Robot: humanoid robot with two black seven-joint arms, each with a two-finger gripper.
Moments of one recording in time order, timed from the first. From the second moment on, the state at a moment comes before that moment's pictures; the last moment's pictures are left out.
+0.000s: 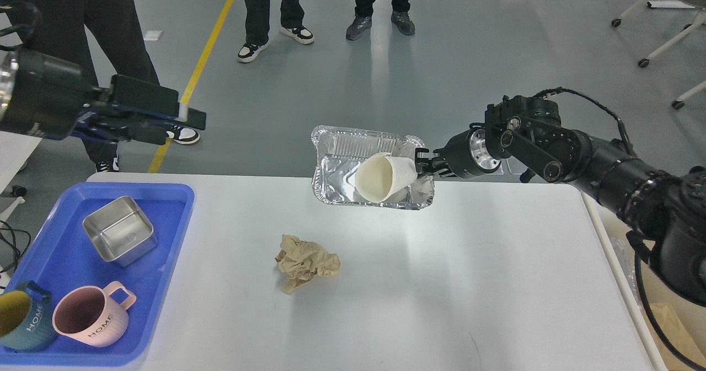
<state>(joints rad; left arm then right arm) -1.27 1.13 -0.41 -1.54 0.61 -0.96 0.24 1.22 -0.13 0.04 0.53 -0.92 0.69 0.08</state>
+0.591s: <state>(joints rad) -1.07 1.35 -0.40 -1.54 0.79 -0.96 -0.05 1.21 -0.13 0.04 0.54 -0.92 0.69 0.08</state>
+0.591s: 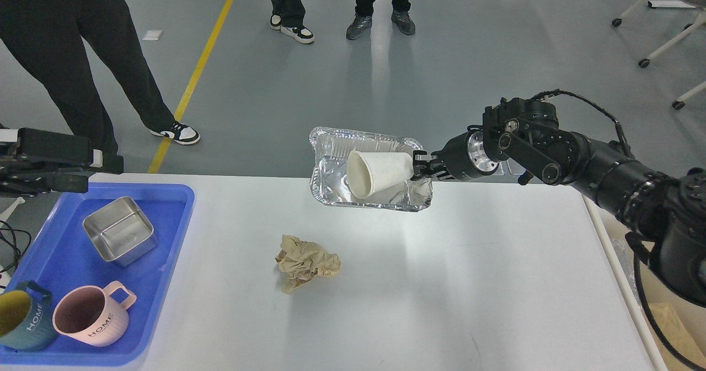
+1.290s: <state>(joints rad) -0.97 1.04 -0.27 -1.56 1.06 -0.81 0.04 1.22 -0.13 0.04 0.55 -0.92 0.69 0.08</state>
